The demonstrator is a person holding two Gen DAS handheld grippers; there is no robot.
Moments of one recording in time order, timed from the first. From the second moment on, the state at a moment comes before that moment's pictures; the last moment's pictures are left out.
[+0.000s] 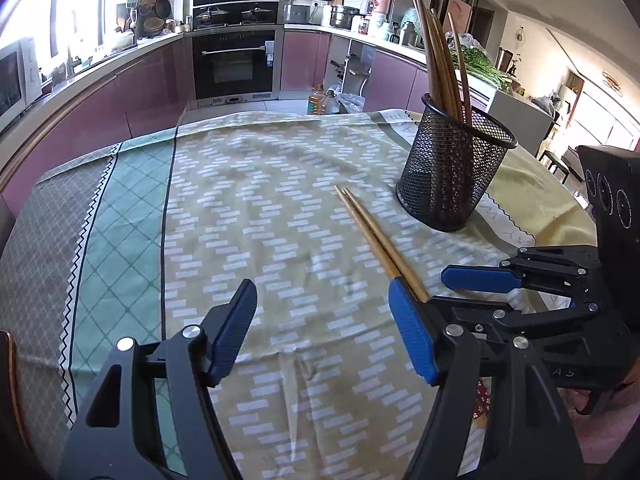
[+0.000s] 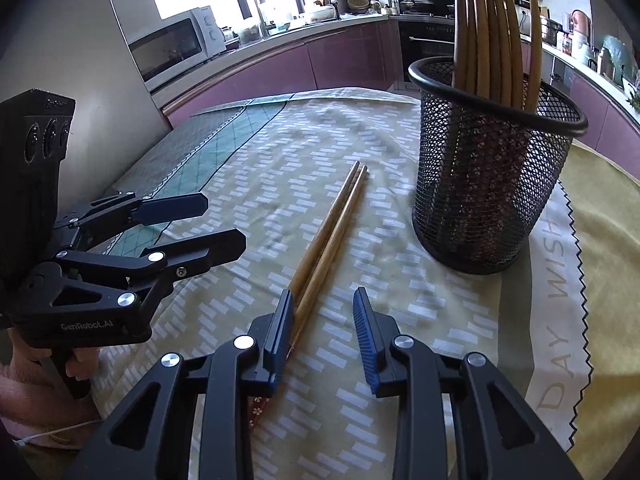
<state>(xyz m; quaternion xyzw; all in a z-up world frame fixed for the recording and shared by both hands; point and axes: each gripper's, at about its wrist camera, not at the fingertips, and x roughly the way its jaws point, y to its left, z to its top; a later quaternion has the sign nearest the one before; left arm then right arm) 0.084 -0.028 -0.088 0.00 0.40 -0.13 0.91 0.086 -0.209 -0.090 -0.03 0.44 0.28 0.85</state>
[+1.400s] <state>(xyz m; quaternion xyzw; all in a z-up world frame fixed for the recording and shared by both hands) 0.120 -0.072 -0.107 0.03 0.44 -0.18 0.88 0.102 -0.237 -0.092 0.02 0.45 0.26 0.86</state>
